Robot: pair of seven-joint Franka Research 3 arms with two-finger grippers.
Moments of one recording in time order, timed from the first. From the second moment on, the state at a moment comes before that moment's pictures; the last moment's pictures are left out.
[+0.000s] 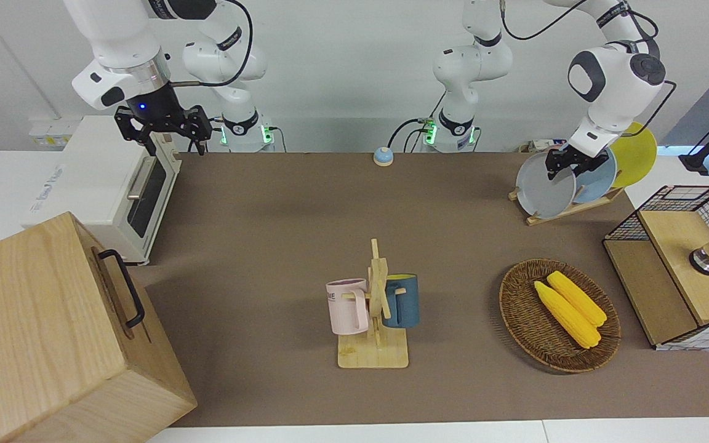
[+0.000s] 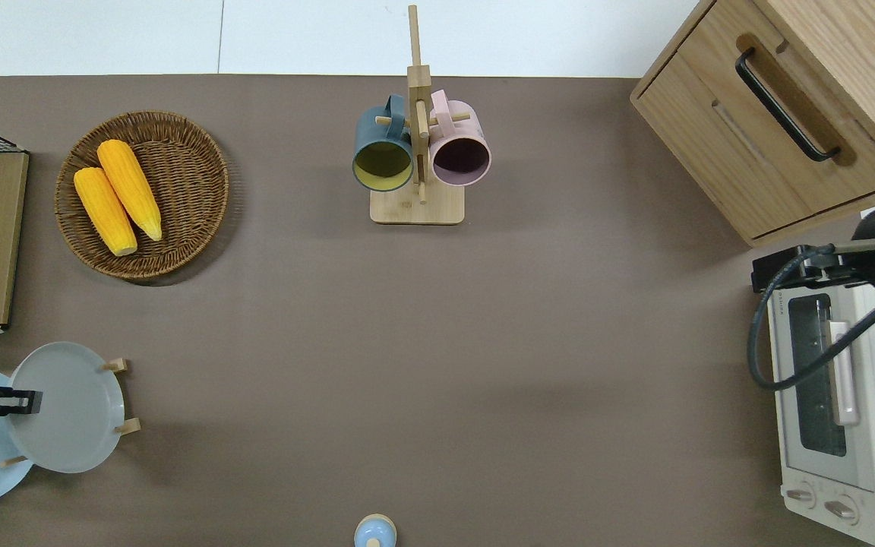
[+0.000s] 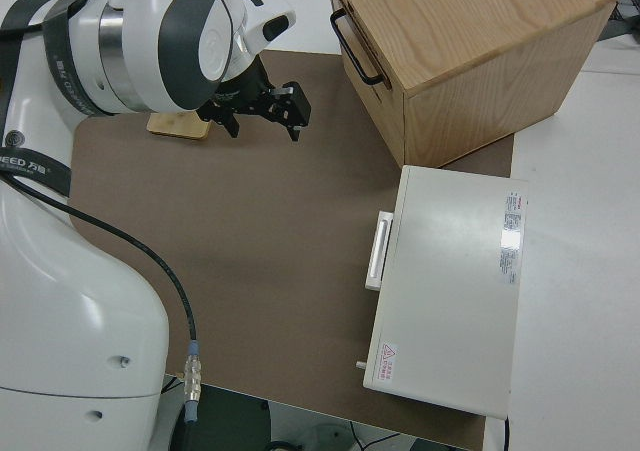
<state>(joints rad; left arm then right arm) 0.13 -0.23 0.16 -2.27 0.10 1.97 0.31 -0.10 0.03 0.15 -1.48 -0.03 1.46 0.05</state>
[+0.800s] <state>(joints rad) 0.13 -0.26 0.14 -2.27 0.10 1.96 0.31 -0.10 0.03 0.15 -1.48 -0.03 1.46 0.05</state>
